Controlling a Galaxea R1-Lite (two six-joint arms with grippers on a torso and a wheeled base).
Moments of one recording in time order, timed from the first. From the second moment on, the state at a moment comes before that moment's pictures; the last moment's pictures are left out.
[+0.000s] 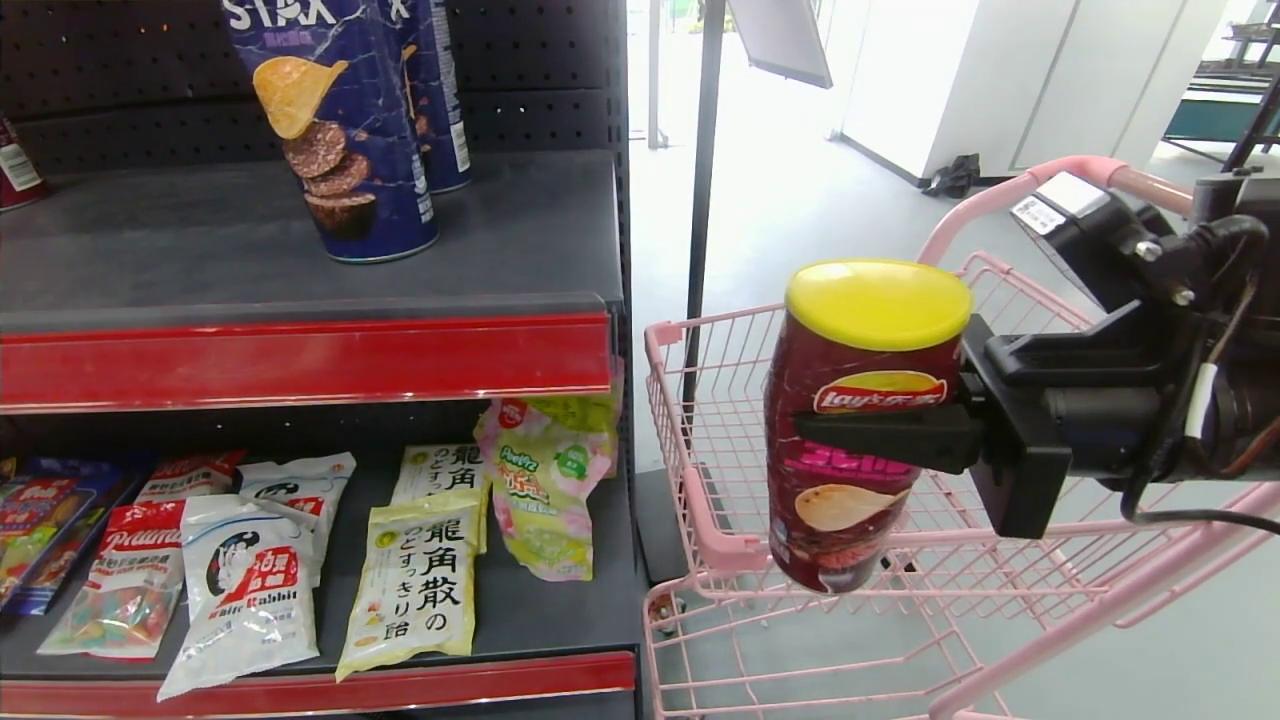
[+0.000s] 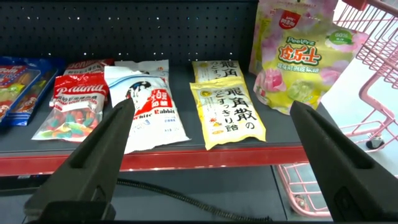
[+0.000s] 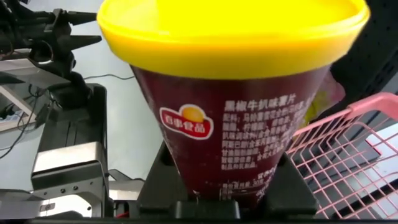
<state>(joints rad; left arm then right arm) 0.00 0.01 0.00 0.01 0.02 -0.03 0.53 1.47 -0.90 -0.33 0.75 -0.25</state>
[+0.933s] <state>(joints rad) 0.00 0.01 0.00 0.01 0.02 -0.03 0.53 1.45 -0.90 -0.33 0.75 -0.25</state>
